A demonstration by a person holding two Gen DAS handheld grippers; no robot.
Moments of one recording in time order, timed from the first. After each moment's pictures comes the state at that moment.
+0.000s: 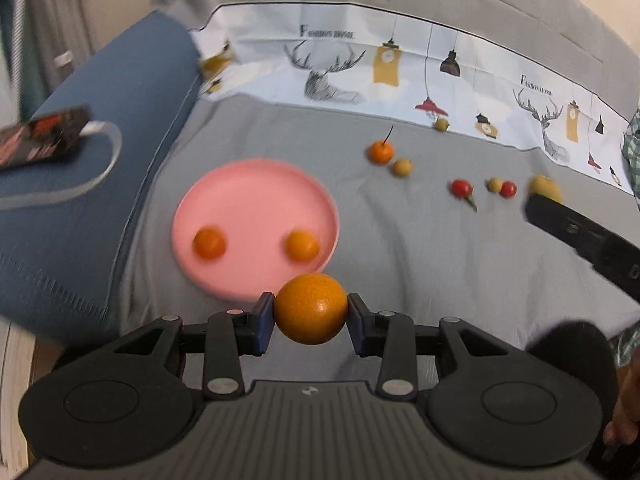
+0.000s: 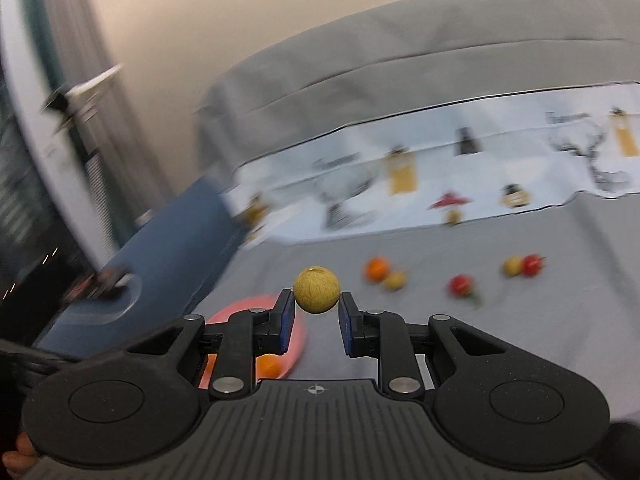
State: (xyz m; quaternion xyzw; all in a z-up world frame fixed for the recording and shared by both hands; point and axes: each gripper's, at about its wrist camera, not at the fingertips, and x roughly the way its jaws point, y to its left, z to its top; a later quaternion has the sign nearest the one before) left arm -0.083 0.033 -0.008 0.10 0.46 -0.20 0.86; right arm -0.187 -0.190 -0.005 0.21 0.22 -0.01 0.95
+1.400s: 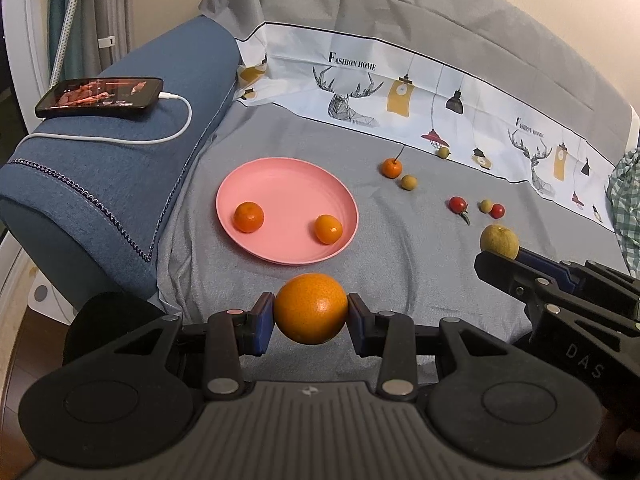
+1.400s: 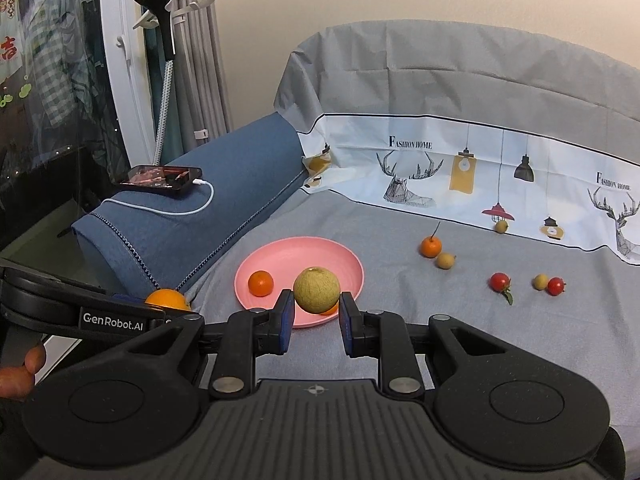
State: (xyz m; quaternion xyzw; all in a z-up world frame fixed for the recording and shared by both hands) left arm -0.130 0.103 0.005 0.03 0.43 -0.20 0.88; right arm -0.220 -0.089 0.015 0.07 0.26 0.03 0.96
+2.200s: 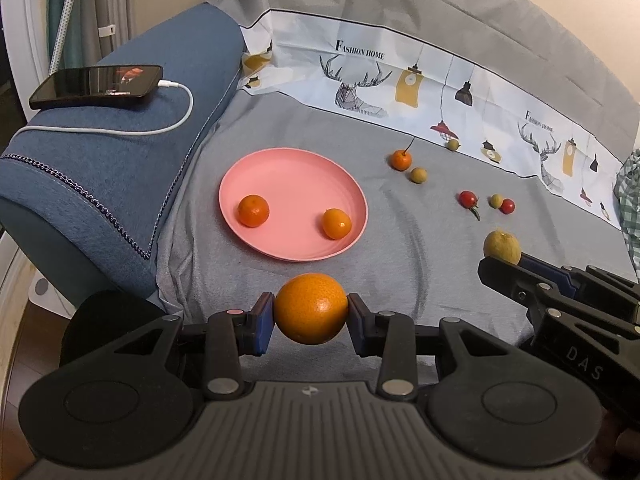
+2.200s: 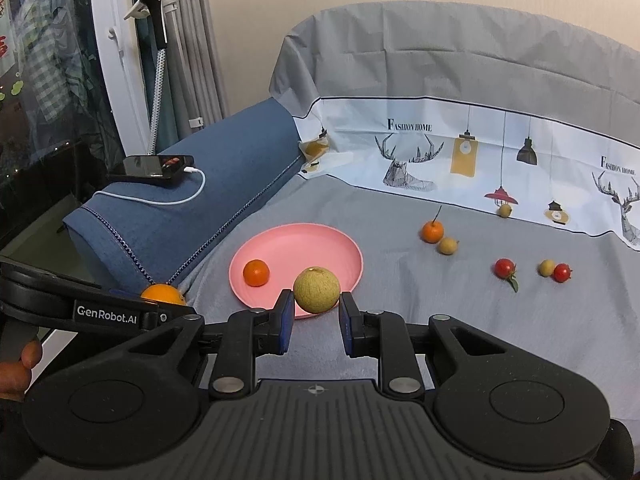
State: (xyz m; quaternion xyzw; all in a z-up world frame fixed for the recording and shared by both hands) left arm -0.113 0.100 -0.004 0.03 0.45 -0.19 0.87; right arm -0.202 -0.090 0.004 0.08 0.29 0.03 0.95
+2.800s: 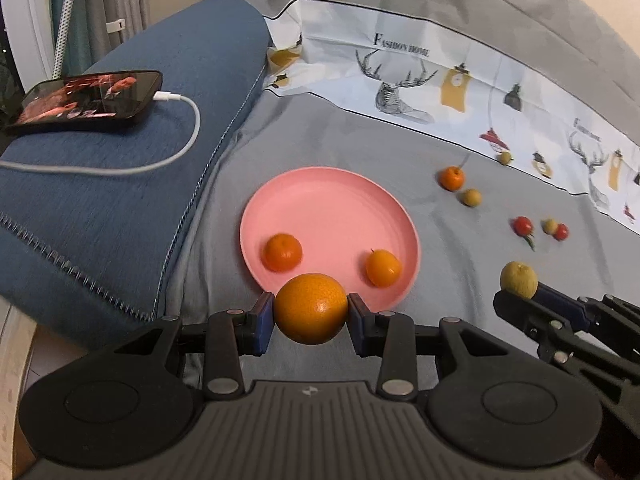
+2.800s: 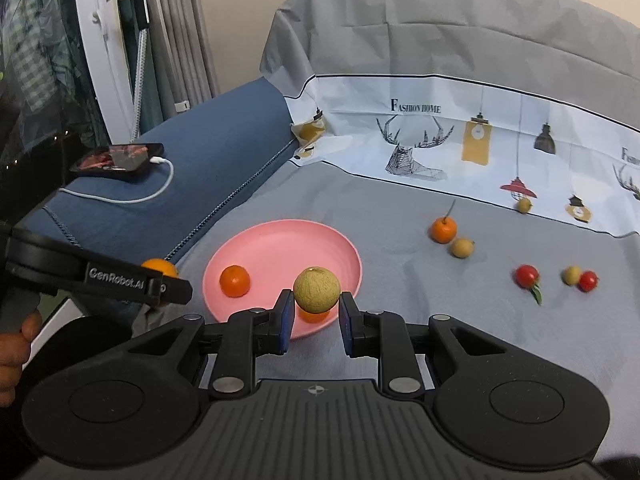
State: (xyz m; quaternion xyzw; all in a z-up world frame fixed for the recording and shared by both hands) left arm -0.020 0.077 -0.028 0.05 0.46 -0.14 0.87; right arm -0.122 -0.095 -0.026 0.08 0.31 0.04 0.95
